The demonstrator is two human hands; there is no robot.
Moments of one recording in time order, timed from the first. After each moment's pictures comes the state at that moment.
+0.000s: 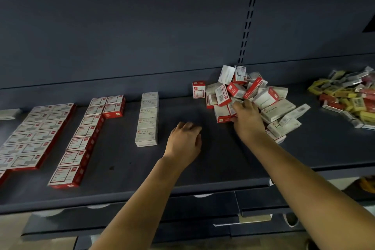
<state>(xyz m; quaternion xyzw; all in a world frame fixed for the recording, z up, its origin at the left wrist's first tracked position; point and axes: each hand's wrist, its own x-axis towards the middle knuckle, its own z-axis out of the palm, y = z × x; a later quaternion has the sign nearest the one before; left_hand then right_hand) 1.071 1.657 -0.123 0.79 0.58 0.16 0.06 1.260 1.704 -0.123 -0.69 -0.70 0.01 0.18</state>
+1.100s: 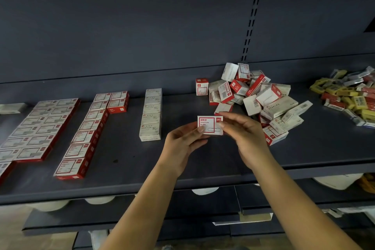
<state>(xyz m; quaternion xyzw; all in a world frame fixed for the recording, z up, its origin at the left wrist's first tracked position) 1.066 1.617 -0.100 0.32 0.42 0.52 0.68 1.220 1.622 -0.094 -0.43 -0.48 0.49 0.58</state>
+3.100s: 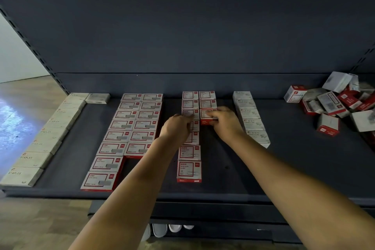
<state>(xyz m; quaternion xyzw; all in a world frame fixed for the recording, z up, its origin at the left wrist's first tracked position) 0.772 1.685 -0.110 0.69 0.69 0.12 0.20 0.927 1.720 -0.130 -0.58 -0.76 0.20 0.22</state>
